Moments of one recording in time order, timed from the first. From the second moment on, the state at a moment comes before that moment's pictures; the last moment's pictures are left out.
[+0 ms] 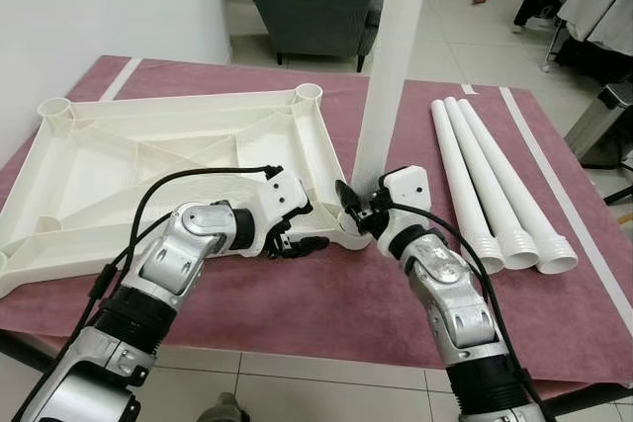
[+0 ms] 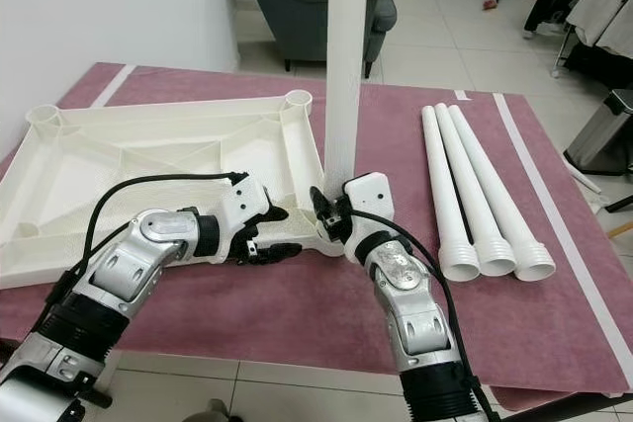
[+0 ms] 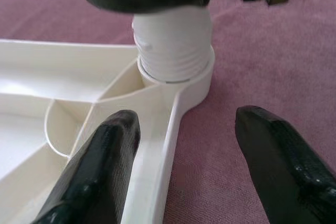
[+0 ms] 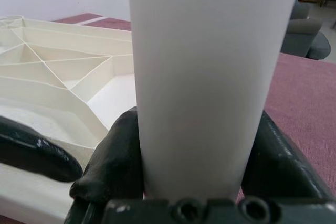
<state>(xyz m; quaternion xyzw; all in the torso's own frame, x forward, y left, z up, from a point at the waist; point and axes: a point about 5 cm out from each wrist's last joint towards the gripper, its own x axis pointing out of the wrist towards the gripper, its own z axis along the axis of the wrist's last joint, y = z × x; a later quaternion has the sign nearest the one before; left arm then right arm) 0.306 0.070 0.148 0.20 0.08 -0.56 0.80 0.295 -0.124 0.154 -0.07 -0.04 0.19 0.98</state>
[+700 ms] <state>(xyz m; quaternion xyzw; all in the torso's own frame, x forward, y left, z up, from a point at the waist) 0.320 0.063 0.132 0.22 0.12 -0.55 0.79 0.285 -0.128 0.150 -0.01 -0.06 0.14 0.99</state>
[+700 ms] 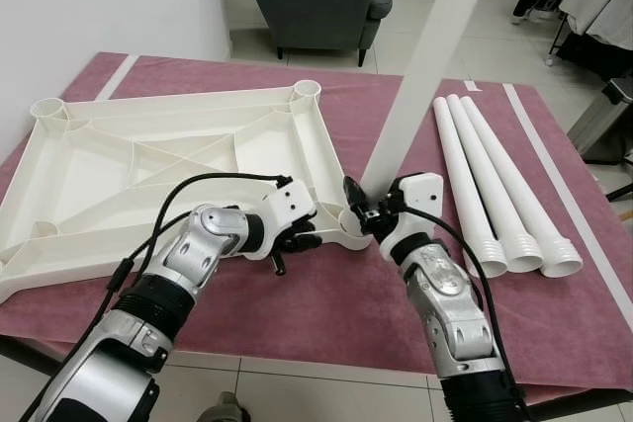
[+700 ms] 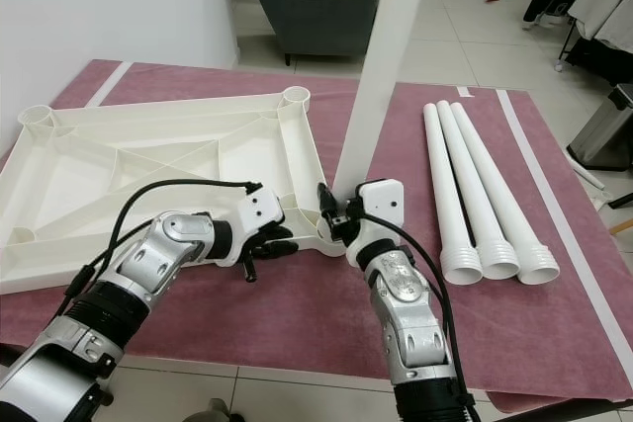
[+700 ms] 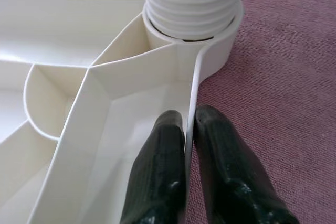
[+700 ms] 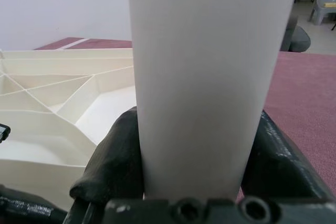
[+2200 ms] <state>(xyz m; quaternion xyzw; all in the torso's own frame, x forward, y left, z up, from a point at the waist) 0.314 0.052 0.128 0.23 0.08 -0.57 0.78 0.280 -0.110 0.147 -0.03 -0.04 -0.04 1.00</state>
